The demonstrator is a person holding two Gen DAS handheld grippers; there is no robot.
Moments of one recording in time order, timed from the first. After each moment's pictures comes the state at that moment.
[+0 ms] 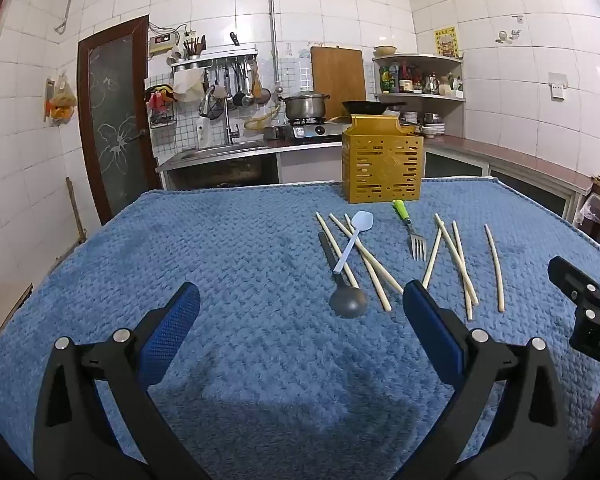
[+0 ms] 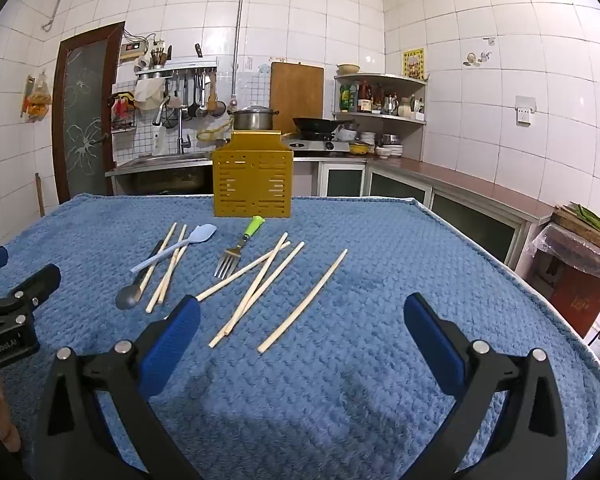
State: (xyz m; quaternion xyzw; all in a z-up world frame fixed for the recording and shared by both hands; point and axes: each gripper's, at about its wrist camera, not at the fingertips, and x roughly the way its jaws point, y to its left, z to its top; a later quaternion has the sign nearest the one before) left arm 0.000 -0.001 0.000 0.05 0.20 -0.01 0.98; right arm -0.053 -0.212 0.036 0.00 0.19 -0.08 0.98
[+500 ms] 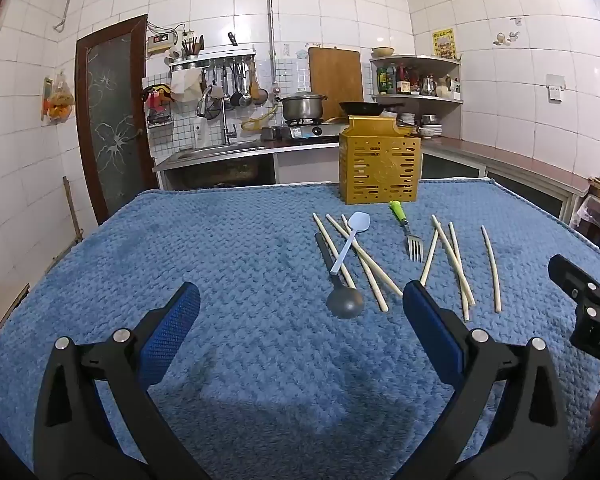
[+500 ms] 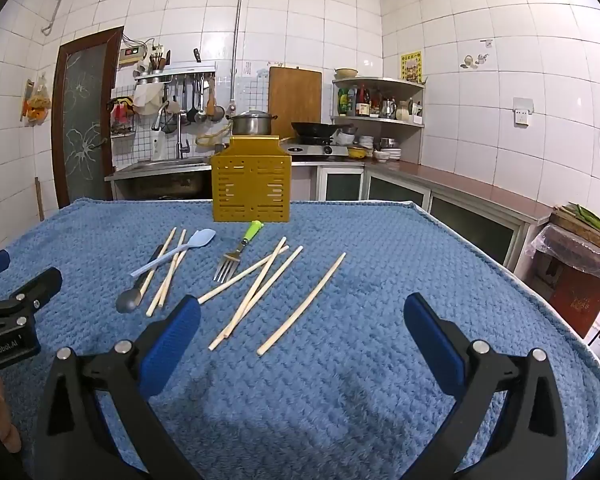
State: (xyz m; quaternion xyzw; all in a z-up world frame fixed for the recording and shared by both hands) left arm 0.000 -0.003 0.004 0.04 0.20 -0.01 0.98; right arm -0.055 -0.213 0.036 0.00 0.19 -0.08 0.98
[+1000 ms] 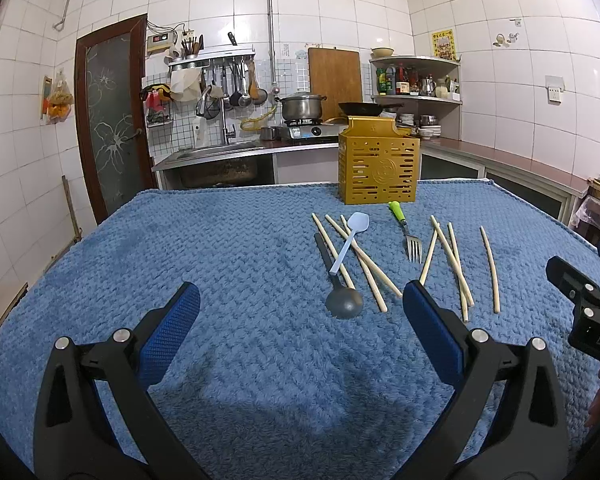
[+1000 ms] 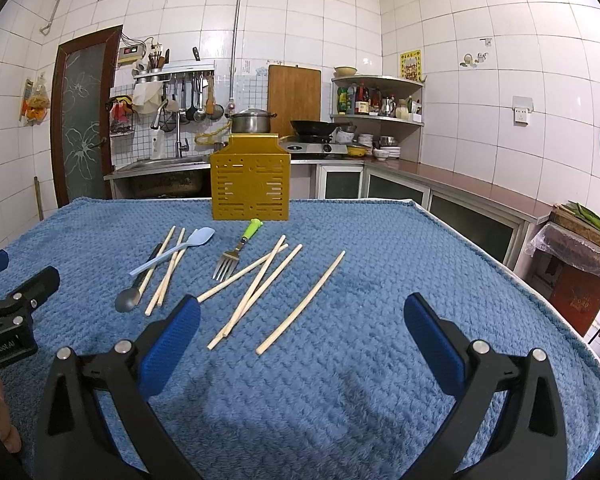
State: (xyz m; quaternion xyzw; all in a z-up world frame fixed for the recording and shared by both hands) left arm -0.002 -0.003 0.001 0.04 0.20 -0.01 0.98; right arm -0.056 -0.214 0.037 0.00 0.19 -0.08 0.98
